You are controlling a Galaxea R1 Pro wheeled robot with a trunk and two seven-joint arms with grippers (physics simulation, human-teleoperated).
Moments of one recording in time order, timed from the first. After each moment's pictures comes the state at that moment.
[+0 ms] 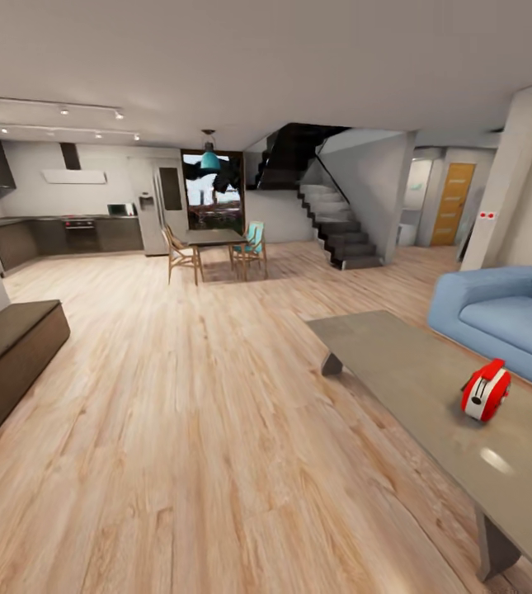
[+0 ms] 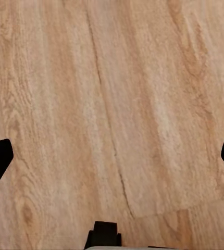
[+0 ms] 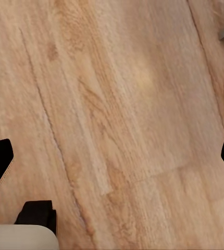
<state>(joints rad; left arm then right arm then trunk) 0.02 -0.02 0.08 -0.67 -0.01 0.03 0.04 -0.06 -0.18 0.00 -0.43 0.01 -0.06 0.00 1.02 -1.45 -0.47</state>
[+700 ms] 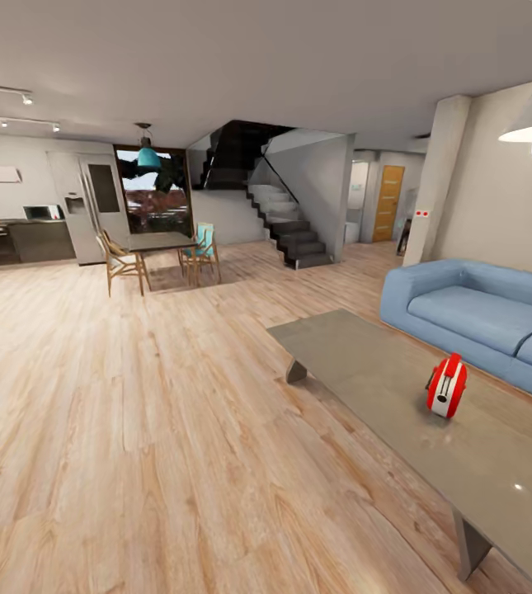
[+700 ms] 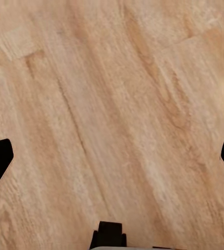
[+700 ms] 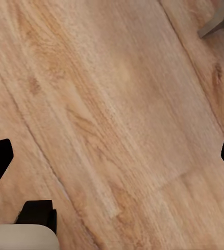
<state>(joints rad) 0.02 -0.01 0.08 -0.67 -0.01 0.03 0.04 -0.06 -0.18 0.00 -0.43 0.01 -0.06 0.00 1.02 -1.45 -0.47</state>
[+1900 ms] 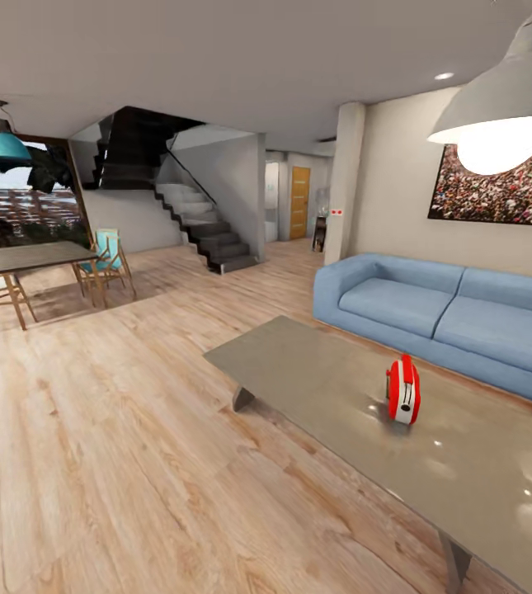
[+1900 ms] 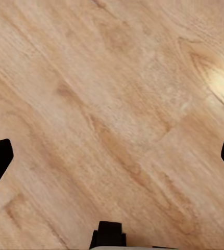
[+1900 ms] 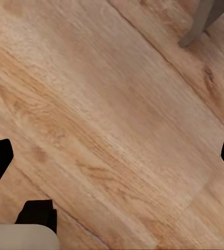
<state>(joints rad) 0.02 -0.01 0.08 -0.67 -0.01 0.03 0.04 -0.06 -0.18 0.00 -0.43 0.01 -0.06 0.00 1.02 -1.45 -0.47</state>
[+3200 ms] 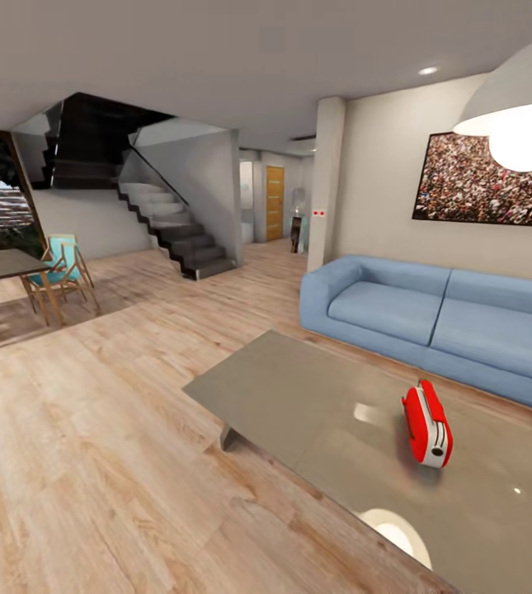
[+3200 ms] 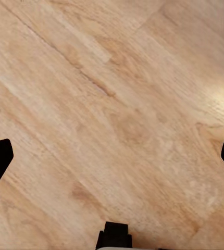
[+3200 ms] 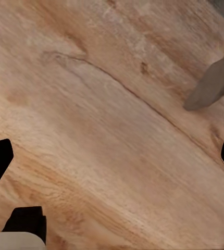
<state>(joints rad) 0.02 -0.01 0.08 -0.67 -0.01 0.03 0.07 -0.06 -0.20 0.00 -0.43 0.00 -0.07 0.00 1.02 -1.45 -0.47</state>
